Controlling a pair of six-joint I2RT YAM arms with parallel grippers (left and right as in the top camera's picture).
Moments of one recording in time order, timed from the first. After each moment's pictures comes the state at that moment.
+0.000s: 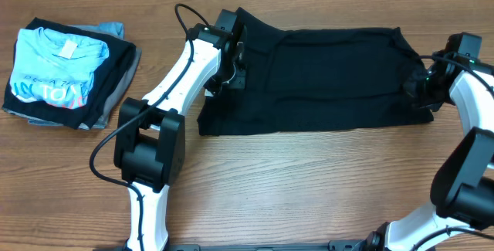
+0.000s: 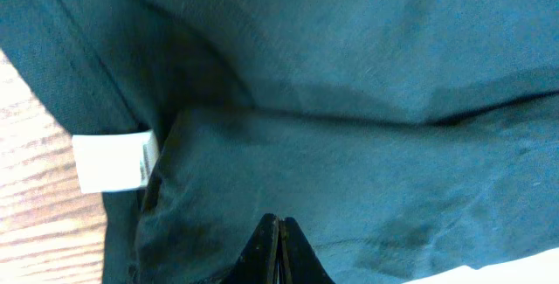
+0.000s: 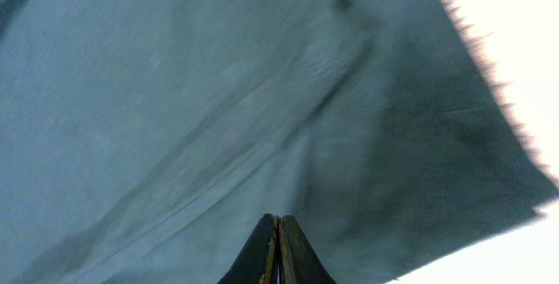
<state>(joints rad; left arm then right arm) -0.38 2.18 1.80 -1.06 0.13 -0.26 -0.36 1.86 1.34 -0.77 -0.20 0.29</state>
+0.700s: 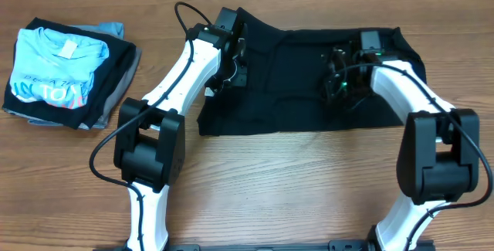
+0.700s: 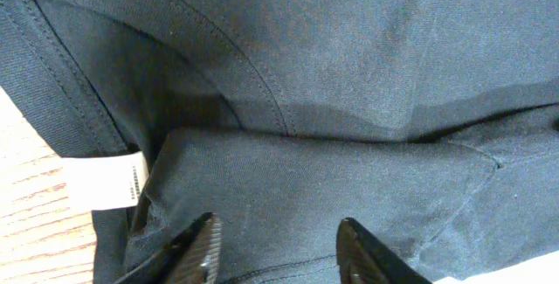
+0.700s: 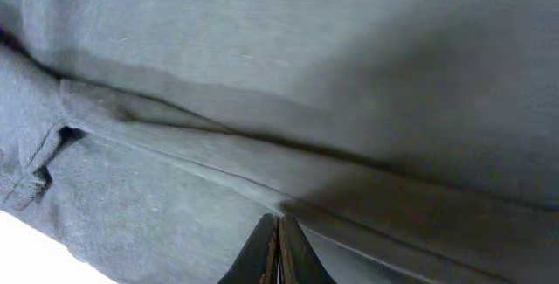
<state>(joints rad) -0.38 2.18 1.80 -1.03 0.14 -0.27 0.07 1.96 1.33 -0.73 -0.36 -0.12</state>
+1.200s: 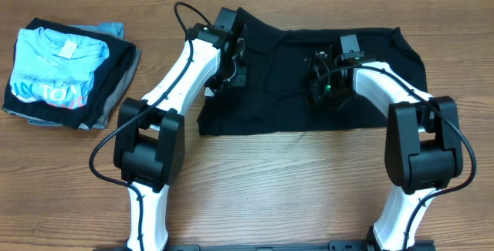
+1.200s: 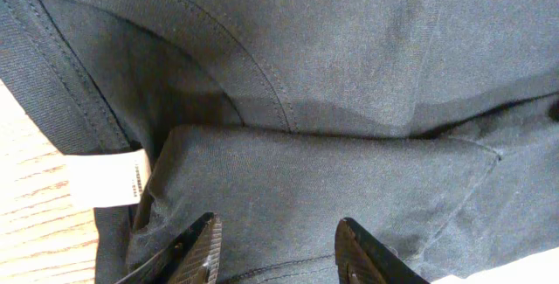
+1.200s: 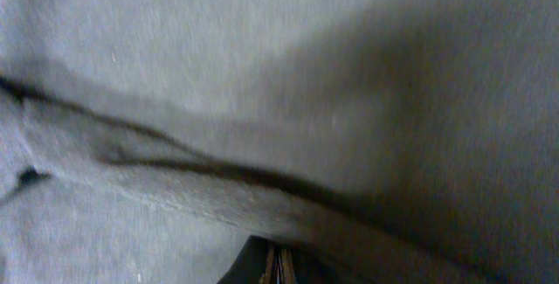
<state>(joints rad) -0.37 2.18 1.80 -1.03 0.14 -0.27 0.14 2.05 1.33 -0.60 -0.33 -0.13</state>
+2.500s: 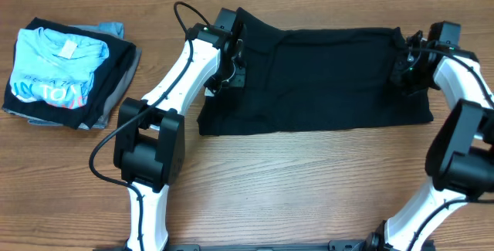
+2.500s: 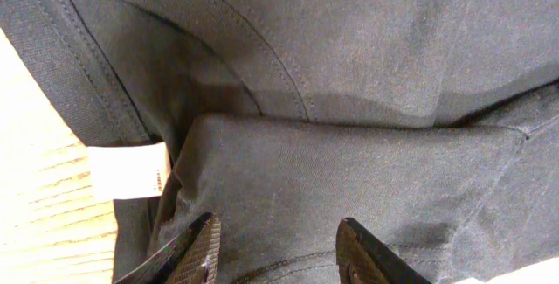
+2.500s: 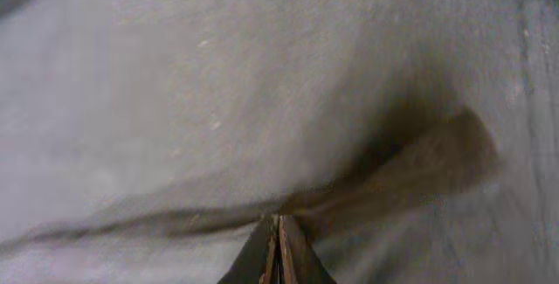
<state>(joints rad) -0.37 2.18 1.80 -1.05 0.11 -0.27 -0.31 2.05 1.46 -0.66 -0.21 0.02</state>
